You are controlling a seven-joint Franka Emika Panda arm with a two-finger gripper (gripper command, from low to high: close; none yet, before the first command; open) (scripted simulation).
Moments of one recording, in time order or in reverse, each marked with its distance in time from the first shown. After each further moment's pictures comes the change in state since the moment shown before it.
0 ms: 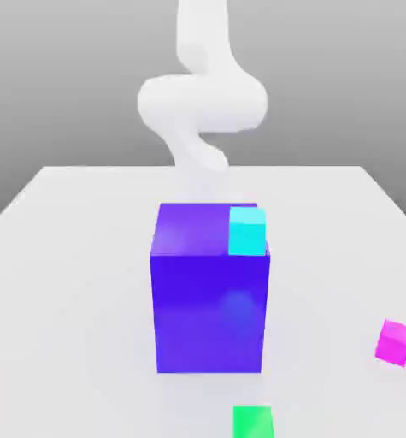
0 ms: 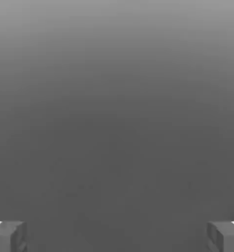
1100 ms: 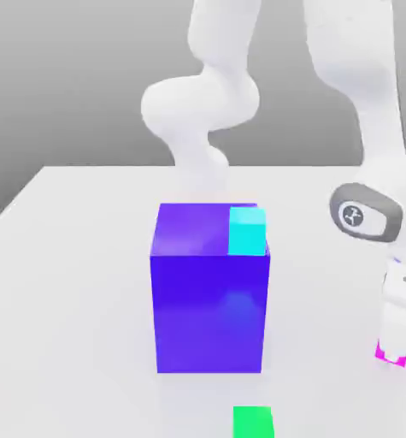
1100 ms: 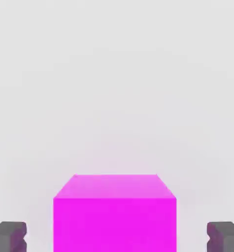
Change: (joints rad) arm 0.550 1.121 0.110 -0.166 -0.211 0.553 -0.111
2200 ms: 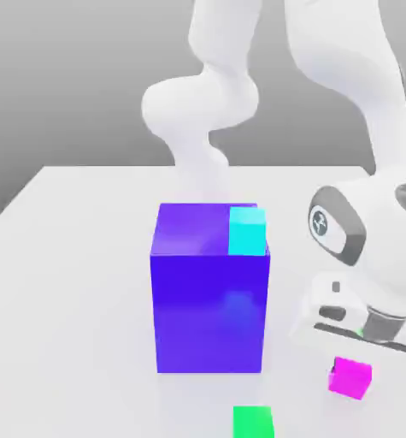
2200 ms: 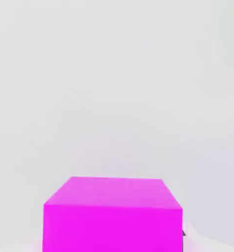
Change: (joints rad) arm 0.025 -0.004 -0.304 0.143 0.245 -0.315 0.998
